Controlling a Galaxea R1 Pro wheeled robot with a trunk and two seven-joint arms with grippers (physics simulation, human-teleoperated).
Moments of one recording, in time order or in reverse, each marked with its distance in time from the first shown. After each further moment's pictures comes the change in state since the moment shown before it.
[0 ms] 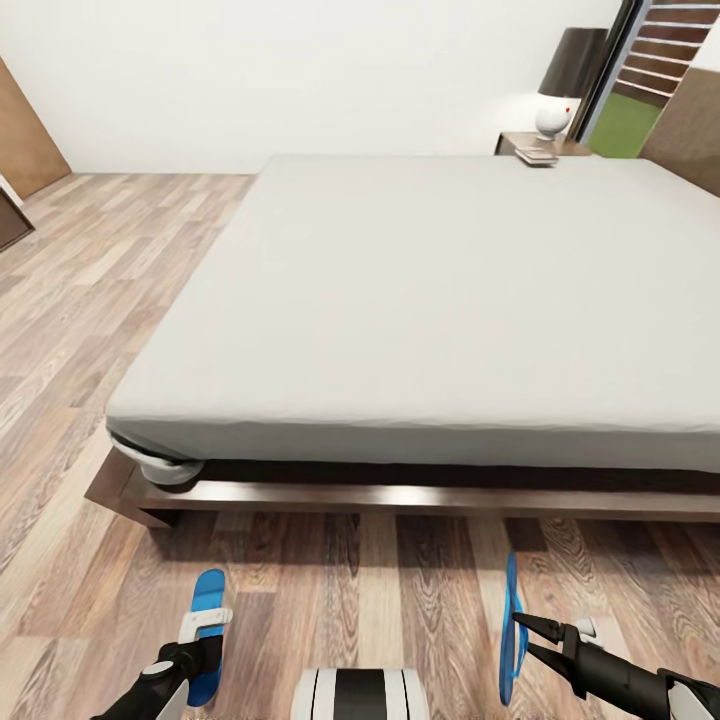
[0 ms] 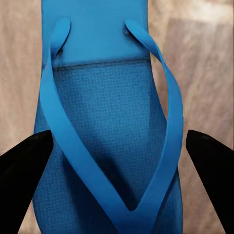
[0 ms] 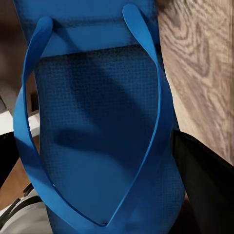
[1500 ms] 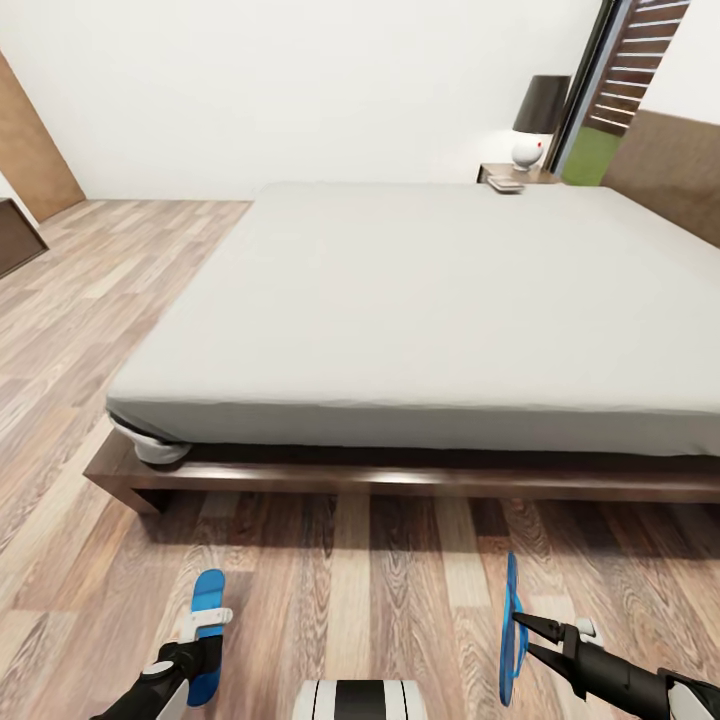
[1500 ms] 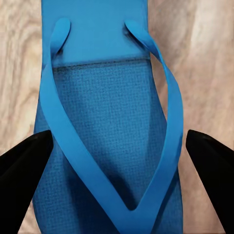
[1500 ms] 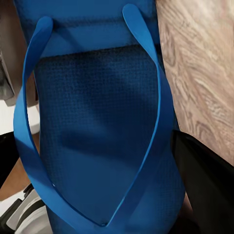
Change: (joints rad) left arm 0.000 0.000 -0.001 0.000 -0.001 -0.001 0.002; right arm 0.000 0.000 0.000 0.000 -0.001 0.001 0.000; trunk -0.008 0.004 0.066
